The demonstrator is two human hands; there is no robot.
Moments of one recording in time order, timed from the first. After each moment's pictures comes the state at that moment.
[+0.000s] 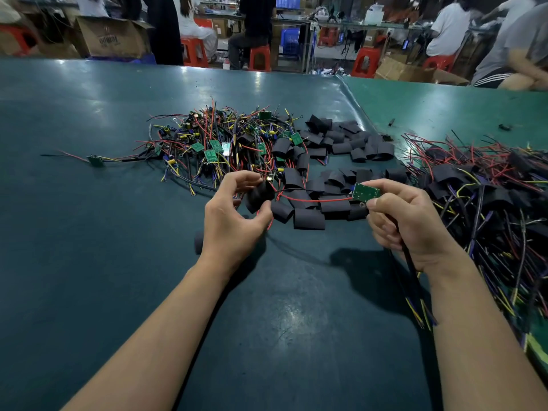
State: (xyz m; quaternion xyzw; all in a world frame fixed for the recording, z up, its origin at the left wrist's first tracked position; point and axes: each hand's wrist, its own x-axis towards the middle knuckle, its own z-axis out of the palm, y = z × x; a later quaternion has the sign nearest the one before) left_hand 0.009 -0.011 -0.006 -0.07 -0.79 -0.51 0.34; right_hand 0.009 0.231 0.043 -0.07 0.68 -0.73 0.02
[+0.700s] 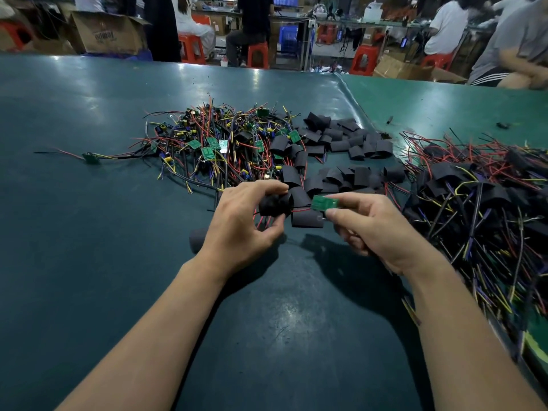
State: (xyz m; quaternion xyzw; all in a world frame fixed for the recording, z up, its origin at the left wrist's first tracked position) left_hand 0.017 -0.009 0.002 -0.21 -0.84 -0.37 0.33; right_hand 0.014 0.210 0.036 -0.11 0.76 -0.63 0.09
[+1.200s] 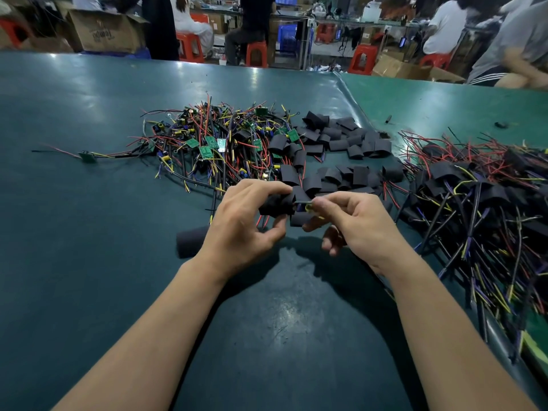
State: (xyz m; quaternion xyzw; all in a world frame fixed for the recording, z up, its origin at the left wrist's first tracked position) left_hand 0.018 -0.007 0.005 -0.27 -0.82 -0.35 0.36; right_hand 0.013 0.190 0.029 -0.10 0.76 -0.64 0.05
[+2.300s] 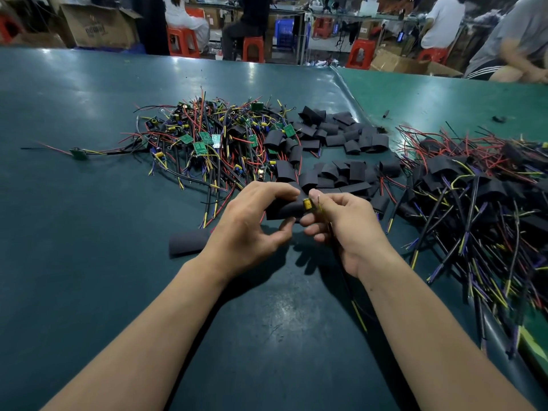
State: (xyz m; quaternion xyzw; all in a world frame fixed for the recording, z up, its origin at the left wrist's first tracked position) left_hand 0.022 0.004 0.005 -0.28 -0.83 -0.38 0.30; right_hand 0.017 0.167 0.028 0.09 0.66 -0.75 0.05
